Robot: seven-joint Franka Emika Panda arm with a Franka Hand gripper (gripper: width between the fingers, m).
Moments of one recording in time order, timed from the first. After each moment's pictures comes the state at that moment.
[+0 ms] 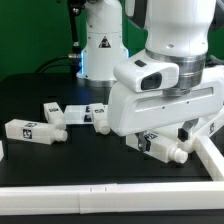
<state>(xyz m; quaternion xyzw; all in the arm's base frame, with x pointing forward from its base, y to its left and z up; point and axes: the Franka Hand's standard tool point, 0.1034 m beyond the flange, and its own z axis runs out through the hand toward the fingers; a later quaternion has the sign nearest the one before) 0.553 0.077 0.026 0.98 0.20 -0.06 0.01</state>
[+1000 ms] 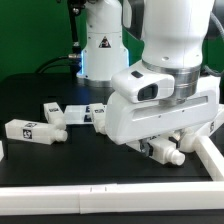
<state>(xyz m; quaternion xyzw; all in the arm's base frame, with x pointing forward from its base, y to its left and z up) 0.543 0.072 0.012 0.98 0.21 -0.06 0.01</state>
